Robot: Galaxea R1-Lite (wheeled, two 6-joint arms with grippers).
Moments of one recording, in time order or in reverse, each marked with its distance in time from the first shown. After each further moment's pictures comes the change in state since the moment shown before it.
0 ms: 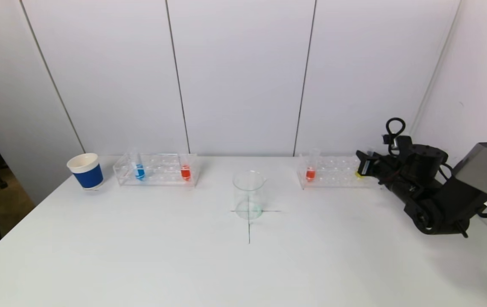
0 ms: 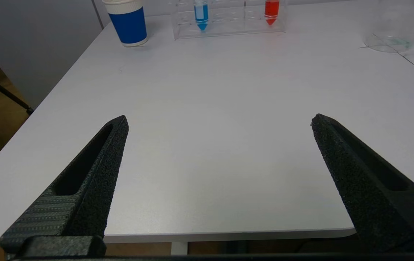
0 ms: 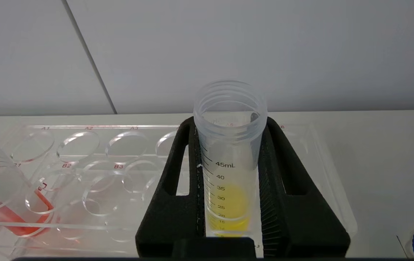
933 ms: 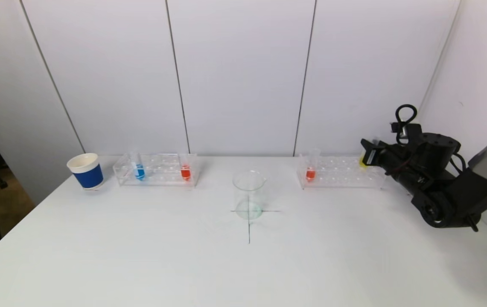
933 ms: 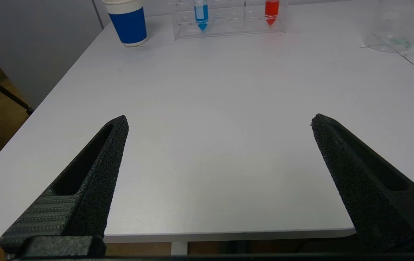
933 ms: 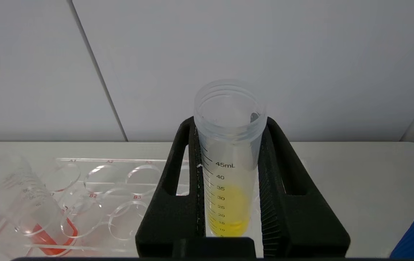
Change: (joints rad) left arm 0.000 0.000 0.000 0.000 0.000 0.000; right arm -0.004 -0.084 -0.002 0.025 0.000 -0.005
